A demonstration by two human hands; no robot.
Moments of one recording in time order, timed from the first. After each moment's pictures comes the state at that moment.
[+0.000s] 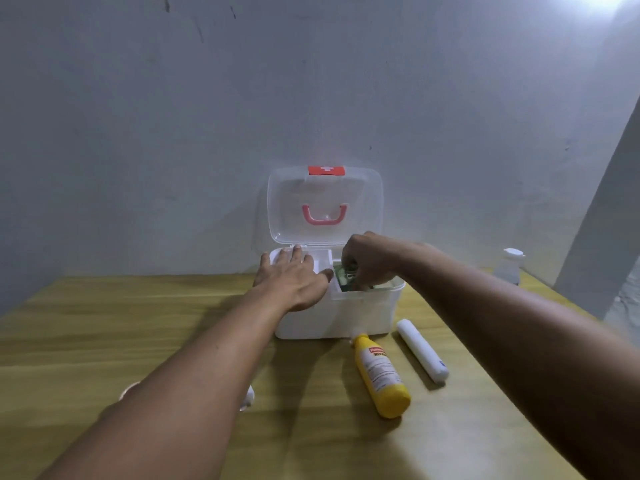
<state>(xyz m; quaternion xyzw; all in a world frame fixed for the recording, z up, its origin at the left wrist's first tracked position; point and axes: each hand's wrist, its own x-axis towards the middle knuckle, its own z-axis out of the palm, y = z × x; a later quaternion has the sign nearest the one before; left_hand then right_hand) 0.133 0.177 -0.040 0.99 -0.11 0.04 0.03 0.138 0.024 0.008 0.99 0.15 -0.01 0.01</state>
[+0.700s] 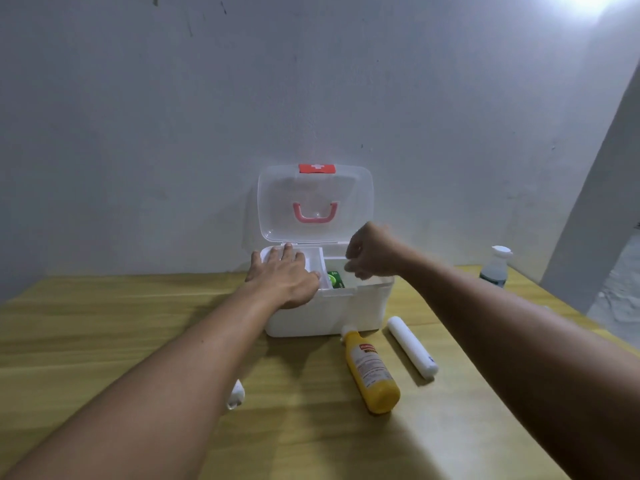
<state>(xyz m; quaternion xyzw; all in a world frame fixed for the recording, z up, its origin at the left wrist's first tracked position) 0.136 0.177 -0.039 0.99 -0.10 0.02 0.01 0.139 0.003 -0.001 0.97 0.07 0.06 -0.24</state>
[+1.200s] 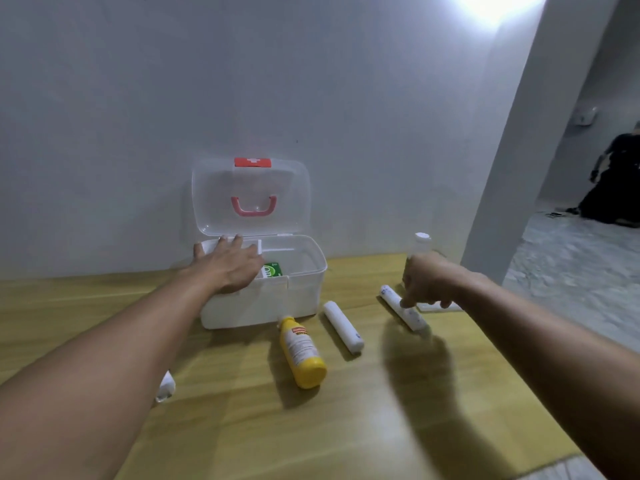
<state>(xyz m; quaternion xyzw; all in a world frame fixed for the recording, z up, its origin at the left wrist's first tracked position) 0.145 0.164 -0.036 0.99 -0.13 0.01 0.03 0.053 -0.141 -0.015 0.99 -0.14 -0.05 -0.03</state>
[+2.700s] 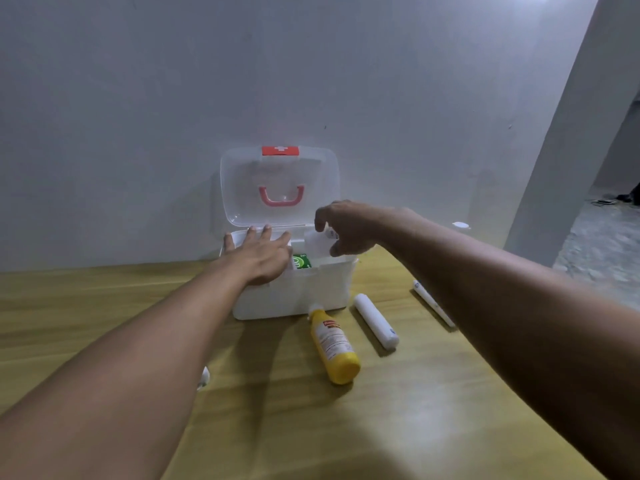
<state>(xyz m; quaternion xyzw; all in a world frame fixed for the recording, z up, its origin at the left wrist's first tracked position) 0.145 0.165 -0.040 0.99 -0.13 -0.01 0.07 0.112 -0.009 0.027 0.98 0.18 0.05 0.02</state>
